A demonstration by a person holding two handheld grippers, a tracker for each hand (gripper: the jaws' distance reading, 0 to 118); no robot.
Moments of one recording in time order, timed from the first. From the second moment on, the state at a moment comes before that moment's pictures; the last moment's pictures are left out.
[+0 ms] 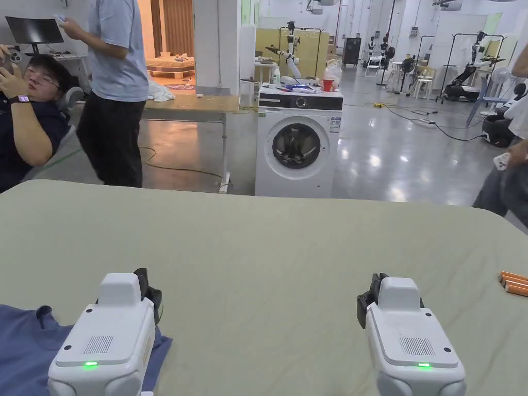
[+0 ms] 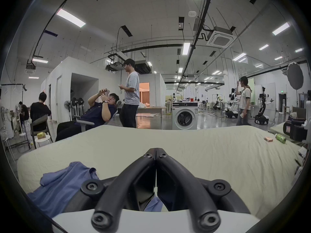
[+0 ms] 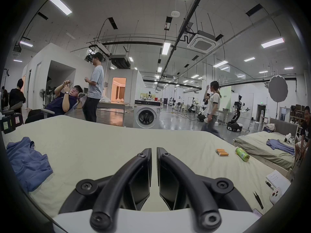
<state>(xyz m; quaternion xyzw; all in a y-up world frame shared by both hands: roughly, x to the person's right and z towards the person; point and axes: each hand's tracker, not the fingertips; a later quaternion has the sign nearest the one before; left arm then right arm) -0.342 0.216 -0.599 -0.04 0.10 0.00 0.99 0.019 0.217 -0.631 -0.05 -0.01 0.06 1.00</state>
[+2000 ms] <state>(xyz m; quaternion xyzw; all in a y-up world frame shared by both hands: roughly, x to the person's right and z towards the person) -0.472 0.224 -0.555 -0.22 0.11 0.00 0.97 -0.006 0.219 -0.625 -0.09 0.04 0.03 1.00</state>
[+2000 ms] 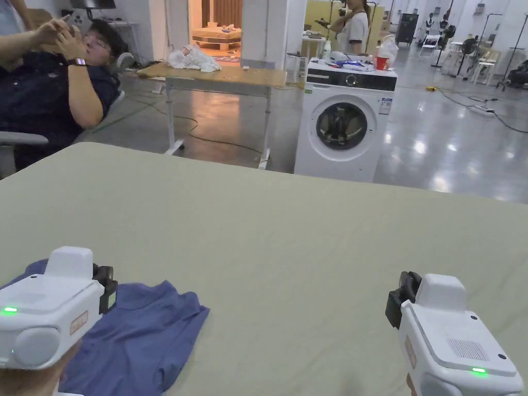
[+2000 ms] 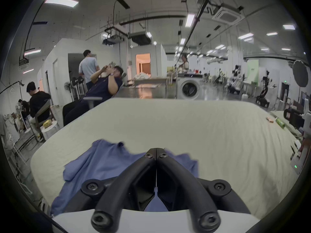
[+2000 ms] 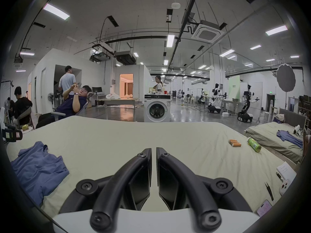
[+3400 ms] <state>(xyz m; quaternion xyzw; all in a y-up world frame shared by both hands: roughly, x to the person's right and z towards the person) -0.521 0.191 -0.519 -0.30 0.10 0.09 0.94 -0.017 0.194 -0.611 -0.12 0.07 0.03 0.99</state>
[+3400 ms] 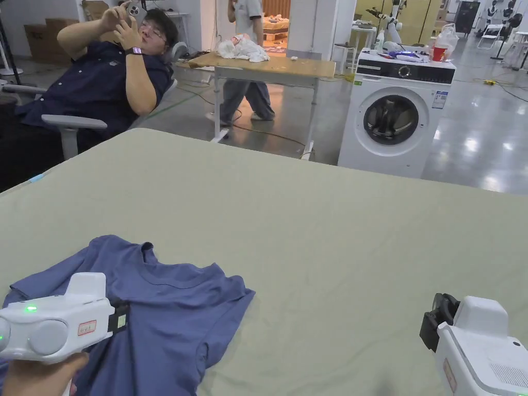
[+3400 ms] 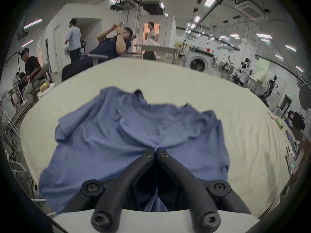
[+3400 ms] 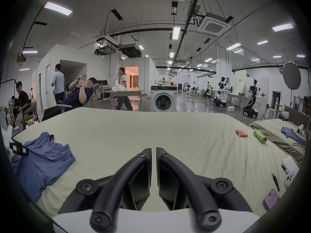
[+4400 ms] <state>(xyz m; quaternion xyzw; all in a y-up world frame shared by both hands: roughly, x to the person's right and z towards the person) -0.313 0.394 -0.656 -0.11 -0.19 0.05 0.97 0.068 0.232 -0.588 -0.07 0.00 0.00 1.00</state>
